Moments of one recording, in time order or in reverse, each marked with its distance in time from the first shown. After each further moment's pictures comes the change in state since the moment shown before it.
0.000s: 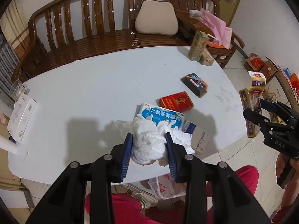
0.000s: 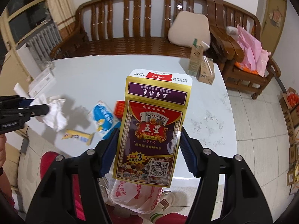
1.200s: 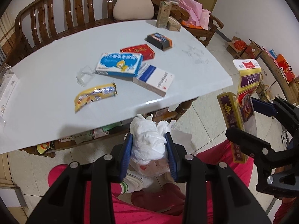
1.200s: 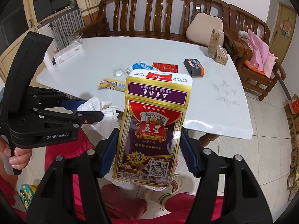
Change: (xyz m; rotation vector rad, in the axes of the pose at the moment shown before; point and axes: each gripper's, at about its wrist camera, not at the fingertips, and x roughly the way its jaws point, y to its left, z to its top) left arm 0.019 -0.075 -0.137 0.069 0.051 -0.098; right arm -0.050 0.069 -0.134 -0.095 0.005 0.053
